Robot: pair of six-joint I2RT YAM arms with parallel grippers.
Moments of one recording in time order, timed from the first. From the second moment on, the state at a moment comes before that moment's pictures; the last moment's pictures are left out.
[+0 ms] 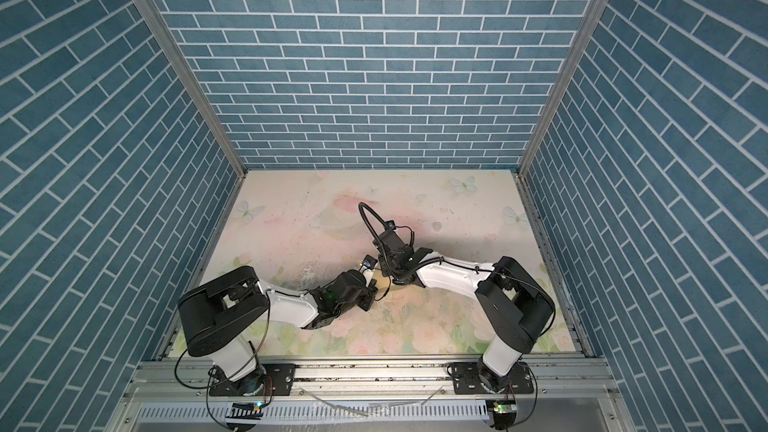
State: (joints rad) left arm -0.98 1.71 0.54 0.48 -0.22 -0.27; right arm 0.88 1.65 0.95 -0.24 0.29 0.42
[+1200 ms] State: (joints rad) left arm -0.98 1.74 0.58 0.46 -0.20 -0.25; right arm 0.78 1.57 0.87 -0.24 0.28 0.42
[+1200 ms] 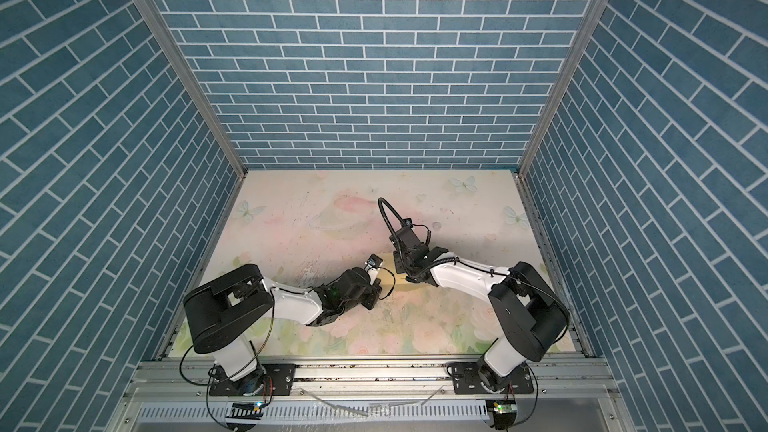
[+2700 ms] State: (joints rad) left arm -0.76 1.89 0.95 0.08 0.30 -0.60; right arm 0.77 1.56 0.85 -0.19 0.22 0.31
